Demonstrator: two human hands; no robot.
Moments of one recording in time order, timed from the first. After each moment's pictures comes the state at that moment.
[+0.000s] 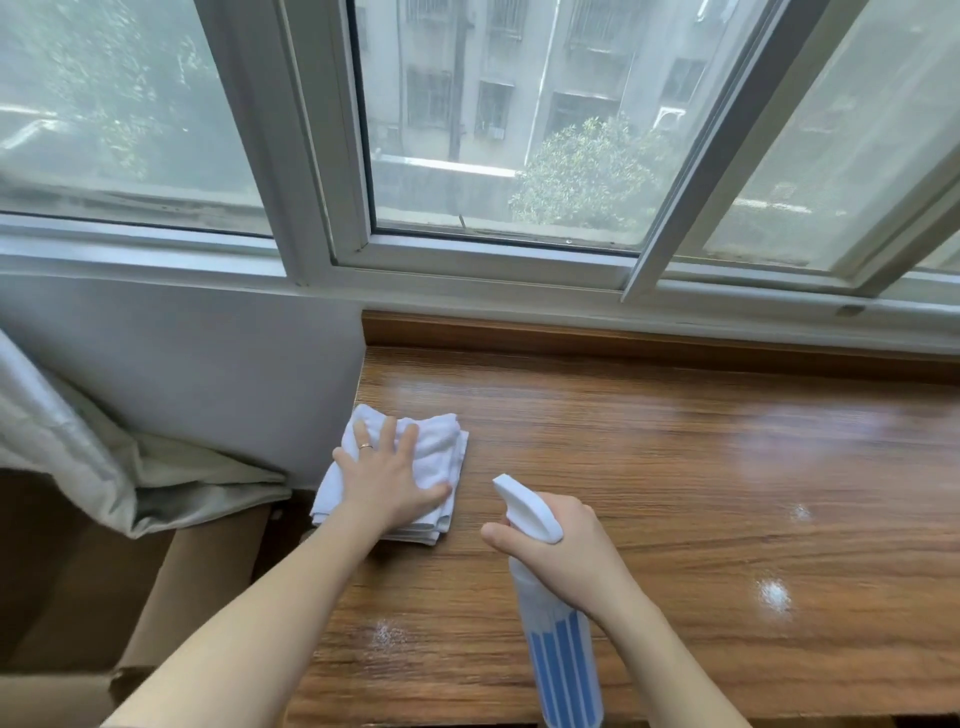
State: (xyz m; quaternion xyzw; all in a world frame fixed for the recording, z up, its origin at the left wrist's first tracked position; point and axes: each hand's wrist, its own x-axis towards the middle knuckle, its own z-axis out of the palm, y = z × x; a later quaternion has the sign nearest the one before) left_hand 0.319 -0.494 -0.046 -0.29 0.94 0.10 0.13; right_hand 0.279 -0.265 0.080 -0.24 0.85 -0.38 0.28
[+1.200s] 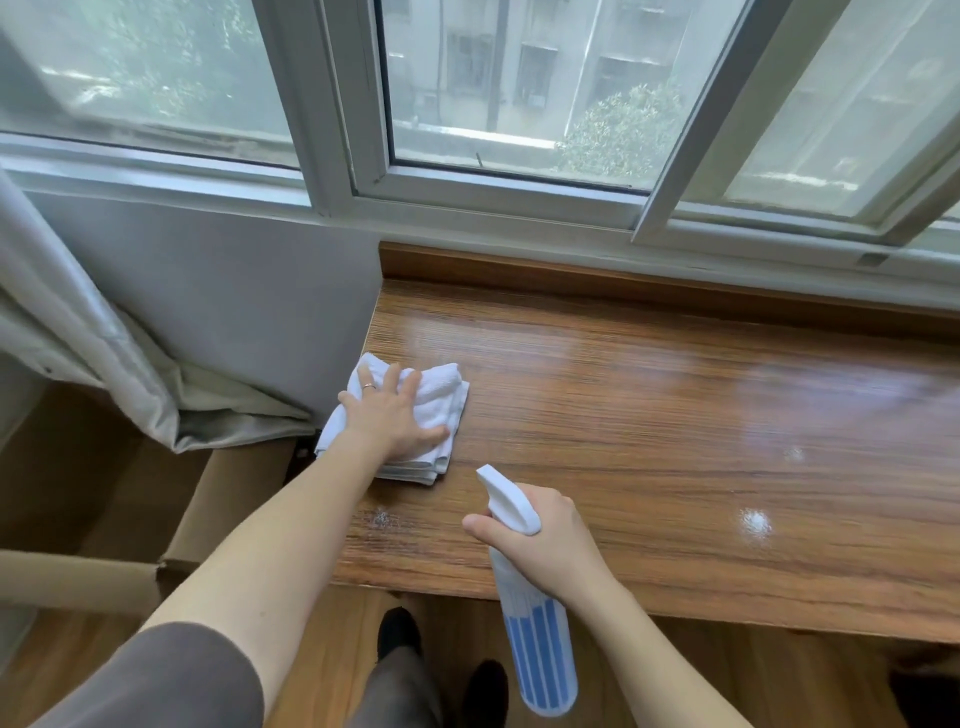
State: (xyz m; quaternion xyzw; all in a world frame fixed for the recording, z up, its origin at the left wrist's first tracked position) left_hand 0.354 -0.463 -0.040 -0.31 0.93 0.10 0.15; right_hand 0.339 -0.207 0.047 -0.28 0.83 -0.36 0.31
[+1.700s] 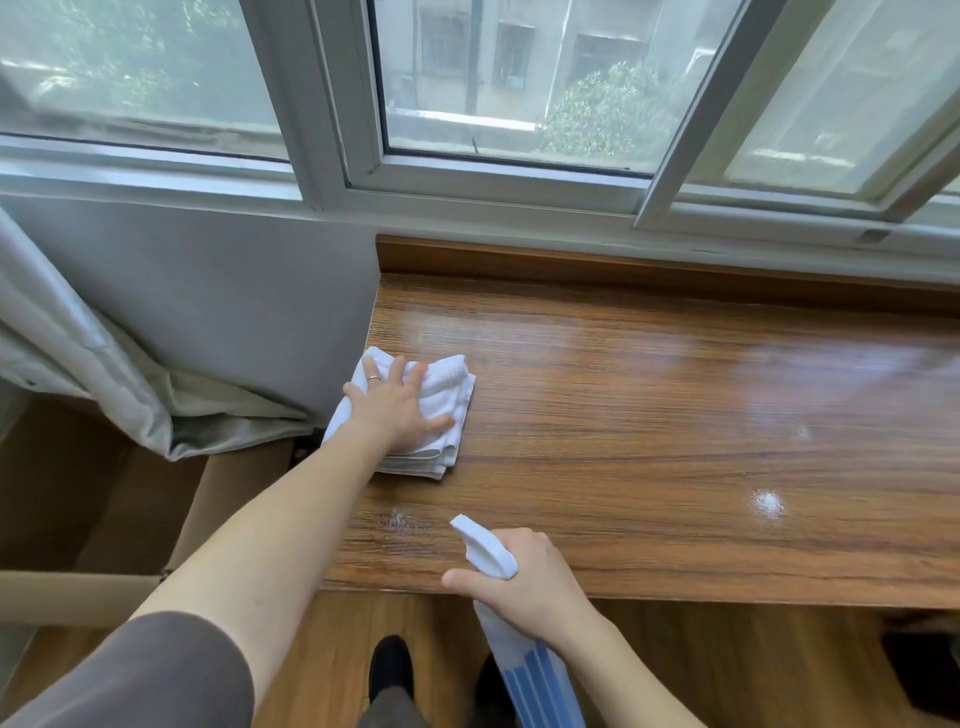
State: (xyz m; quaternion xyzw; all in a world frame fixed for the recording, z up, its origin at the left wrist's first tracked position) left_hand 0.350 -0.485 -0.044 -0.28 0.94 0.10 0.16; right_hand 0.381 -0.224 0.018 -0.27 0.84 -0.28 0.38
